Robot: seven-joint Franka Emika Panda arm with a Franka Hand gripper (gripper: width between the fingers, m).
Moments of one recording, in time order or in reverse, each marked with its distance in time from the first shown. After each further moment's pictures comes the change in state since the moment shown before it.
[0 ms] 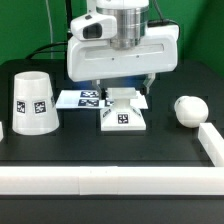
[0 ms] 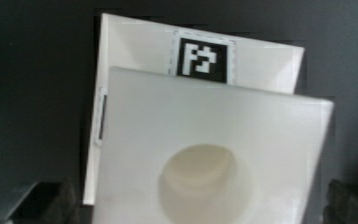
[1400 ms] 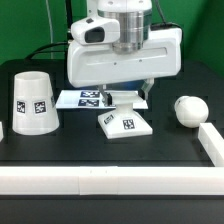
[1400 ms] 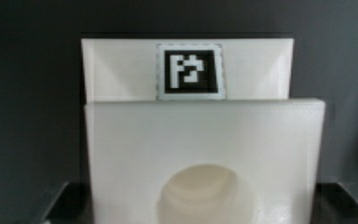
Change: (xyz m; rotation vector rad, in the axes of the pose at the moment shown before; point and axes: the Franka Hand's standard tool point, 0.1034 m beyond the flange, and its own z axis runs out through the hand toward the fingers) arm 0.053 0.006 -0.006 -0.003 0.029 -0.020
